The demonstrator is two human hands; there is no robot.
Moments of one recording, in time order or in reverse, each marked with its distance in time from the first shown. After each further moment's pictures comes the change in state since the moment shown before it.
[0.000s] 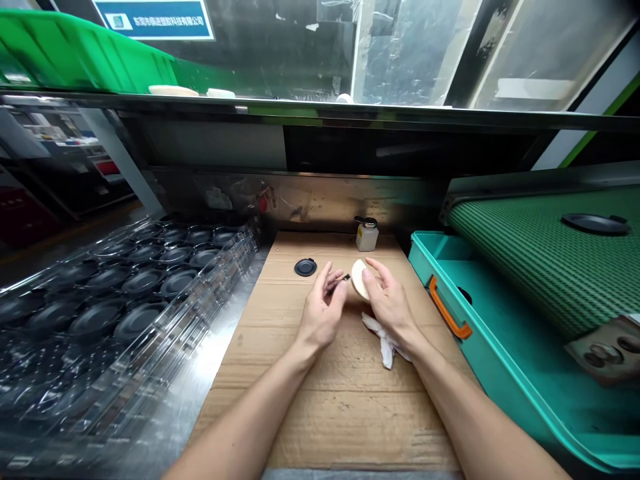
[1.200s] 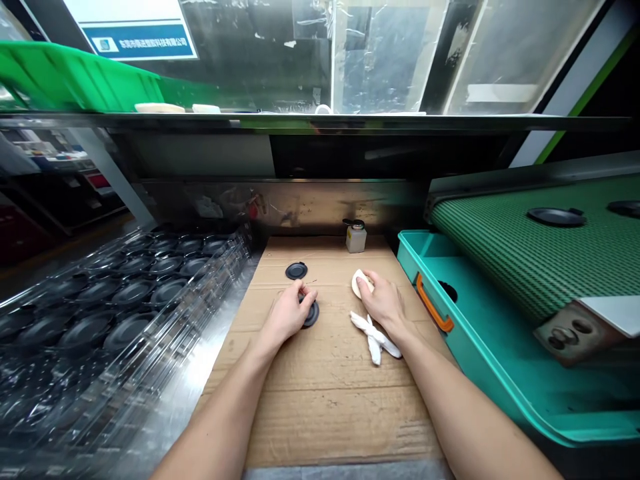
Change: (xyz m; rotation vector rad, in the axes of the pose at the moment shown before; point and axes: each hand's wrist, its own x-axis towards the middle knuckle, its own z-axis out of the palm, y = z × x) left_hand 0.022 0.002 -0.050 0.923 -0.035 -0.045; right_hand 0.012 0.024 -0.016 -0.592 -0.064 0.186
